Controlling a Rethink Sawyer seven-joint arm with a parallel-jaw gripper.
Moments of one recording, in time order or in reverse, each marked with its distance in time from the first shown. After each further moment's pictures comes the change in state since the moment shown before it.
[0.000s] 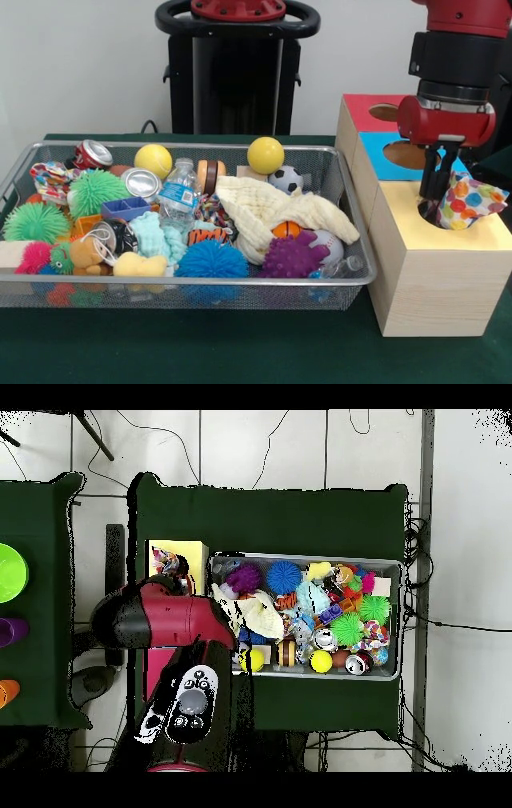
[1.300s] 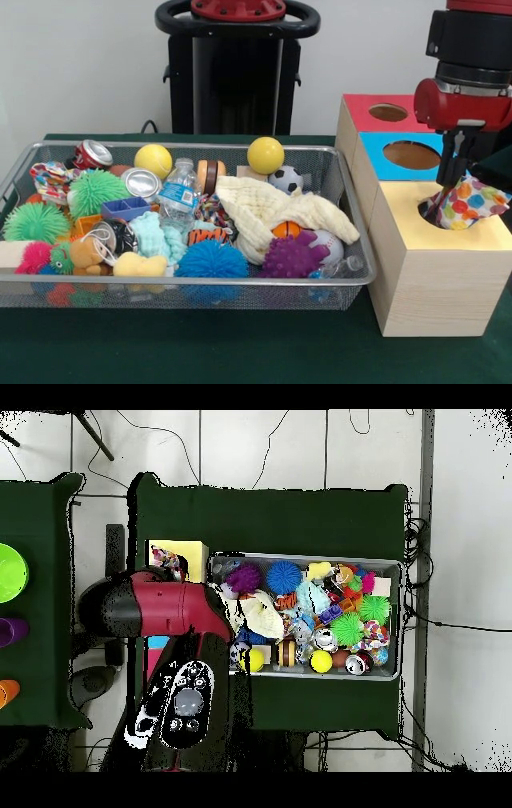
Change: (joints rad) arm 0.000 -0.022 0.000 -0.070 0.007 0.135 0.000
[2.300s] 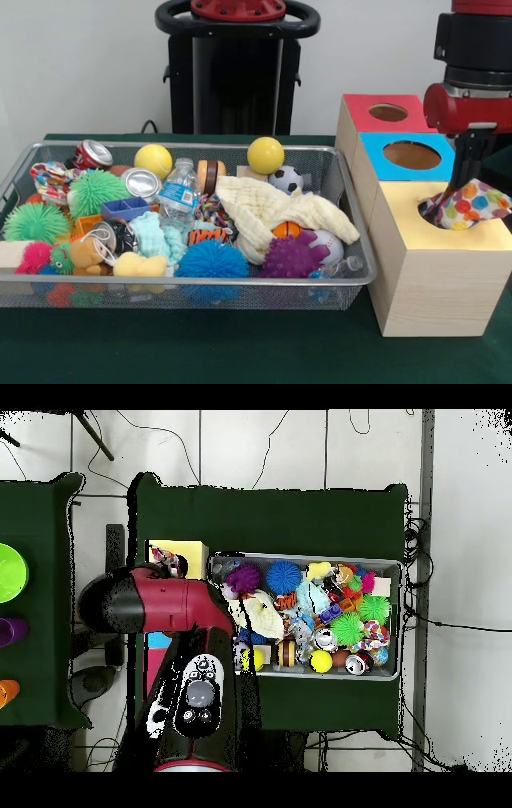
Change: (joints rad) arm -0.056 -0.015 0.084 0.020 0.008 -0.027 0.000
